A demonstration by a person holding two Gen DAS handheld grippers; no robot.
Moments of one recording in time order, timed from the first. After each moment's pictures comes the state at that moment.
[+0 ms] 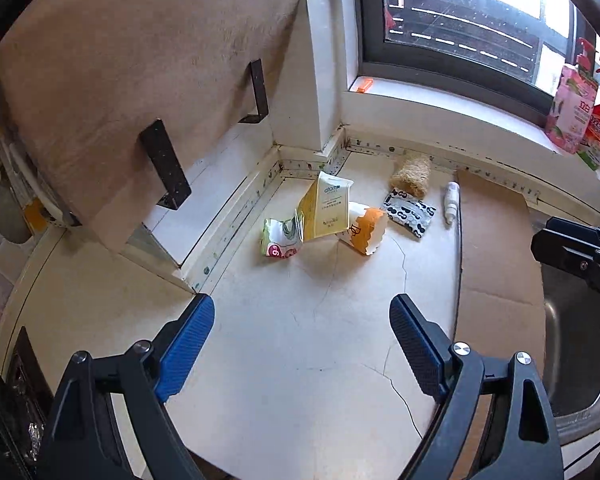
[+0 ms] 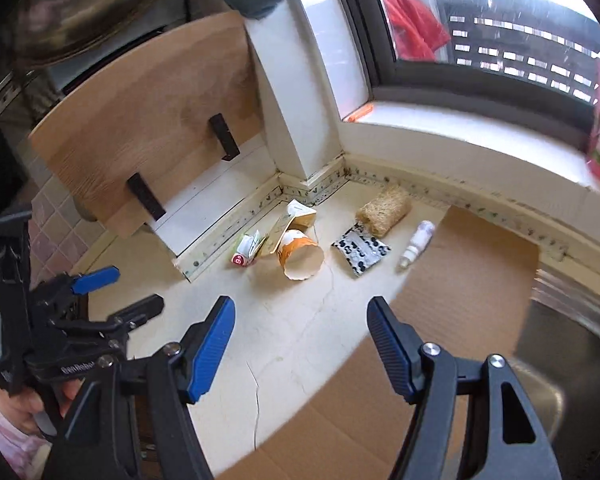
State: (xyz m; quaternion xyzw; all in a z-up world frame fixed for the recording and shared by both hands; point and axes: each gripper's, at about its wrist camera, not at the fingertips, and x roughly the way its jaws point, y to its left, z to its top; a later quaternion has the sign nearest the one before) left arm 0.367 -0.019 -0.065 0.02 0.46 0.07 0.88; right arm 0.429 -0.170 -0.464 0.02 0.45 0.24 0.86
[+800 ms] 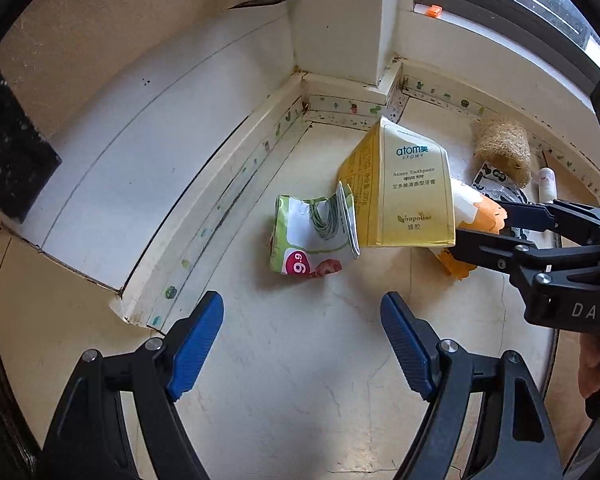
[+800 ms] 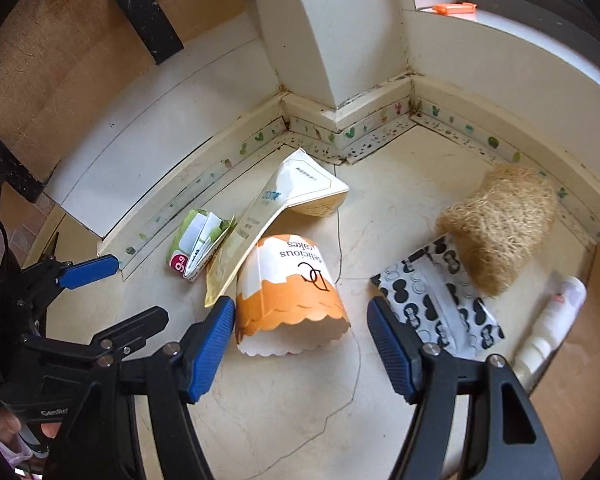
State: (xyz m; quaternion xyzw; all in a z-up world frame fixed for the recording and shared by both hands) left arm 0.473 0.036 -0.179 -0.01 0.54 0.09 0.84; right arm 0.588 -0.041 -0.744 -0.05 0.55 0.31 0.77
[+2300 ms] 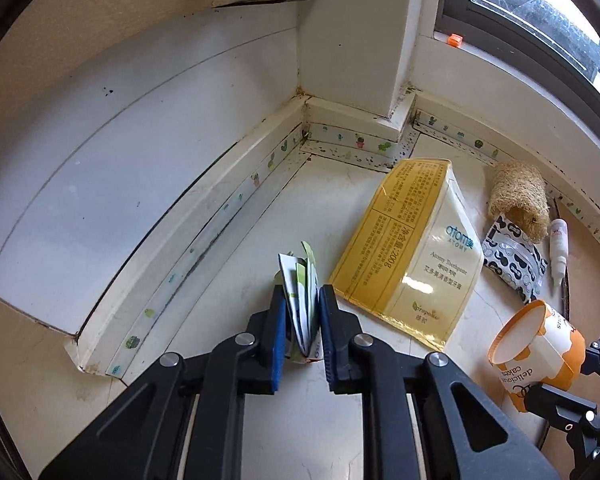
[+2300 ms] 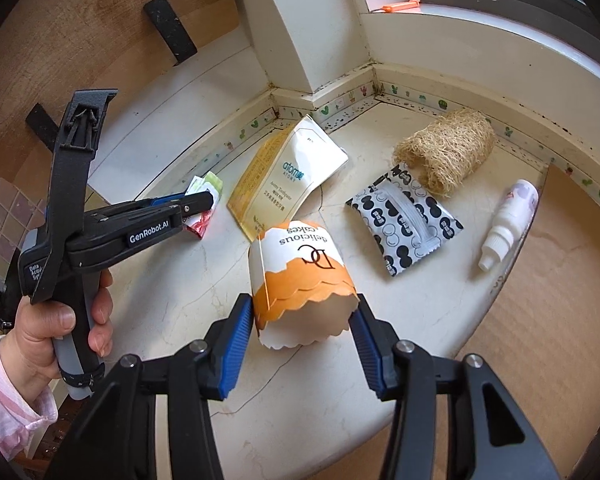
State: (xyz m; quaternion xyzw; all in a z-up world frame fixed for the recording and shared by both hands) left arm 0.507 0.037 -0.199 -0.05 0.48 0.10 0.87; right arm 0.502 -0.108 -0.577 0.00 0.55 0.31 0.78
